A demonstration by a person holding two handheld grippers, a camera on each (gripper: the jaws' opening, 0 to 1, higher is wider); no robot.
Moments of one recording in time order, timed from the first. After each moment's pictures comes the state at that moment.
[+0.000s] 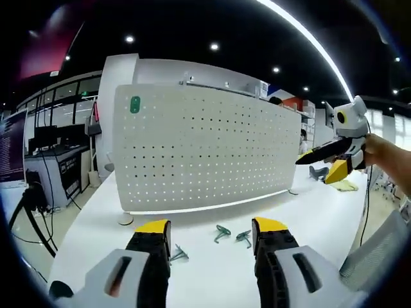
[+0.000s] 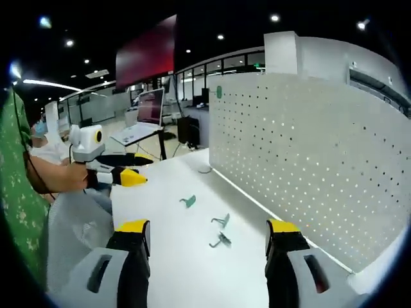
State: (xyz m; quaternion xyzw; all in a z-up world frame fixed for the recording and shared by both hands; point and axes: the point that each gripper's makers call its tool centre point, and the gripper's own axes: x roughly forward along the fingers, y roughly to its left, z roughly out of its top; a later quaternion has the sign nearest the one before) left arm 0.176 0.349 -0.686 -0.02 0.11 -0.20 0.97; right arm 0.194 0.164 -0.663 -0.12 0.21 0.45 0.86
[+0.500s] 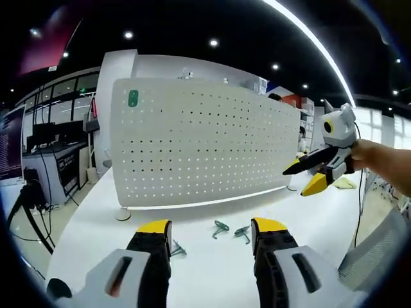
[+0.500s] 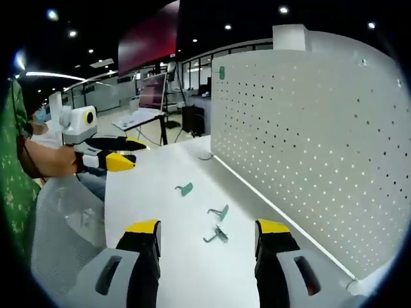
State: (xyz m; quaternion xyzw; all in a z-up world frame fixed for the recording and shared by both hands) left arm 0.174 0.347 -0.693 -0.02 0.12 -0.20 0.97; right arm 0.213 0.170 -0.702 -0.14 0.23 0.47 0.84
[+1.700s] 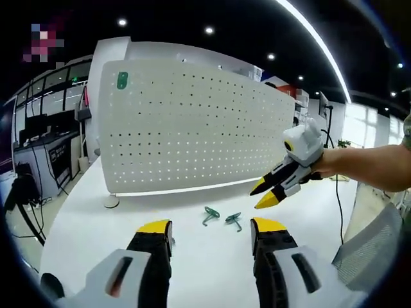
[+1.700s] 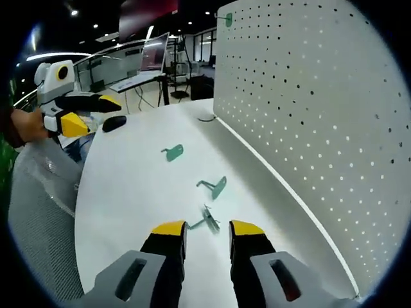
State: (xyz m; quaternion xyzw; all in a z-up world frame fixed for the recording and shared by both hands) left arm 0.172 0.332 -0.719 -0.02 0.17 -0.23 0.96; right arm 0.253 0.188 -0.798 -0.21 0.30 0.48 0.80
